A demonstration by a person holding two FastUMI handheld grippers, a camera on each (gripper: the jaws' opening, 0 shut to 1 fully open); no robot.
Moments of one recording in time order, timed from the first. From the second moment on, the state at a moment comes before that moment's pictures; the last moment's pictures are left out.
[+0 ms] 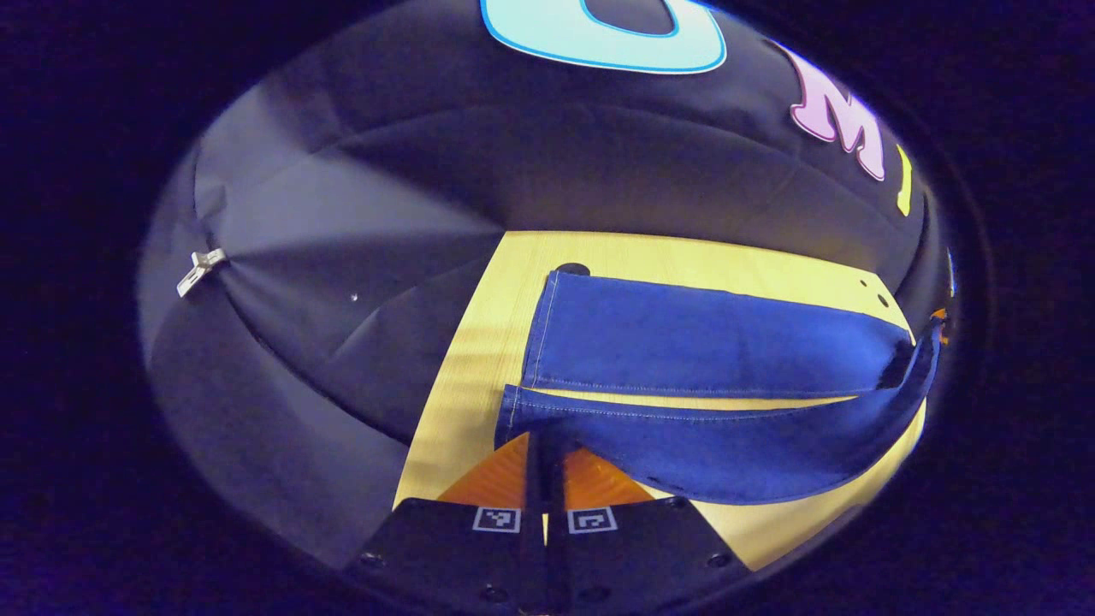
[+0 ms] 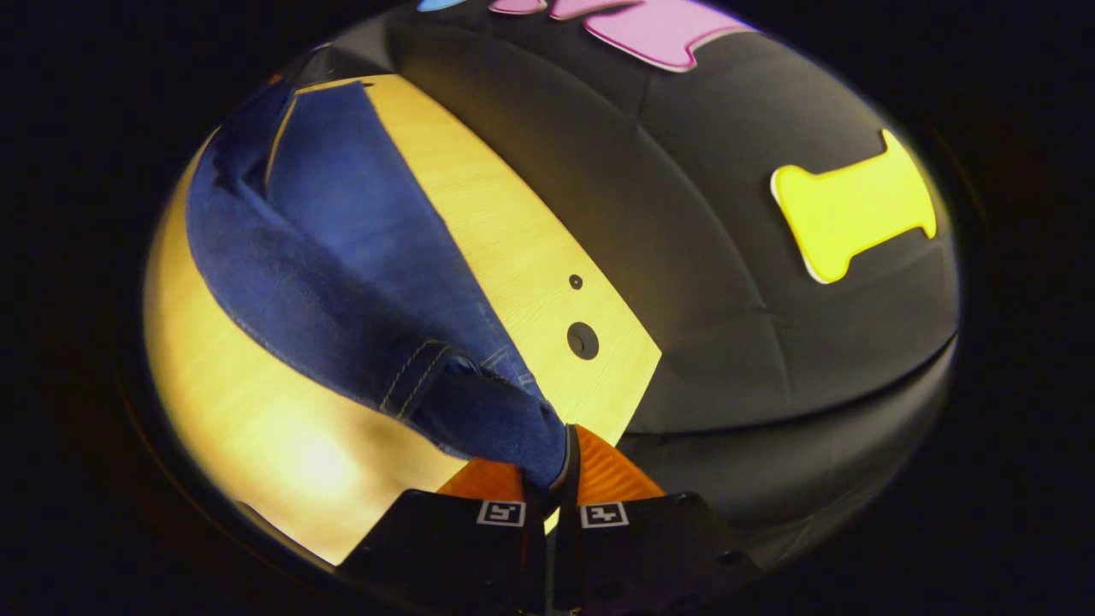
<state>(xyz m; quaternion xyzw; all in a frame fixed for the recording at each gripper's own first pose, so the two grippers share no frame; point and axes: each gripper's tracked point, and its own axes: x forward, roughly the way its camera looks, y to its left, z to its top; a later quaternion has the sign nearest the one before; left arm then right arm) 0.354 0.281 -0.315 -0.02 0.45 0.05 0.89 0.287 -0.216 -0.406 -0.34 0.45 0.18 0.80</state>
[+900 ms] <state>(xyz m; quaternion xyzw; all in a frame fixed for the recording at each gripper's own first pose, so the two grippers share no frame) 0.478 0.301 -0.346 -0.06 0.46 0.07 0.88 0.333 -0.211 -0.447 -0.04 0.55 0.00 0.84</state>
